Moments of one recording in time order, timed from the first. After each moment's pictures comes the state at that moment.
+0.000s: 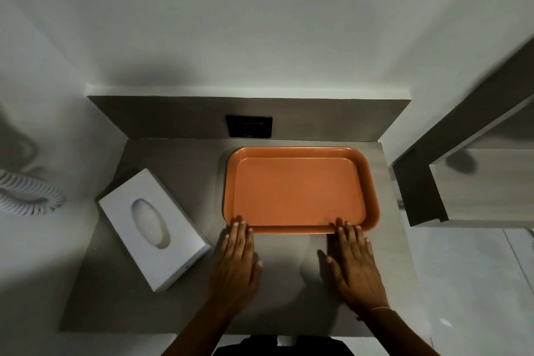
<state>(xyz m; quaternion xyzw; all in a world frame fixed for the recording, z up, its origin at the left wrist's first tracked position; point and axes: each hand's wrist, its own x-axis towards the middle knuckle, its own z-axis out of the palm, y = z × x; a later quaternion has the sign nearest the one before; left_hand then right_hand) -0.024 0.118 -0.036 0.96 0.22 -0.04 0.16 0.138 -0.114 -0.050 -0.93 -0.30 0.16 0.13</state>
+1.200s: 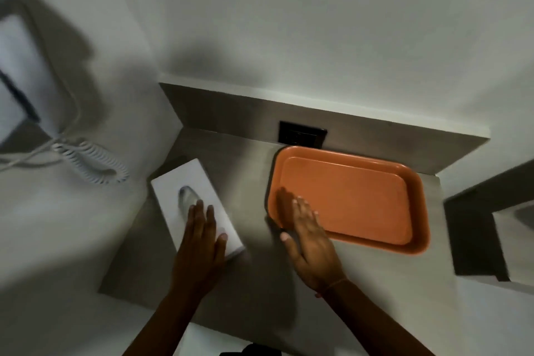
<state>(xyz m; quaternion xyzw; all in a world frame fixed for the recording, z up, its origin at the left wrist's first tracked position) -0.081 0.216 0.007 0.88 0.41 0.05 0.22 0.112 0.059 0.011 -0.80 -0.50 0.18 0.28</state>
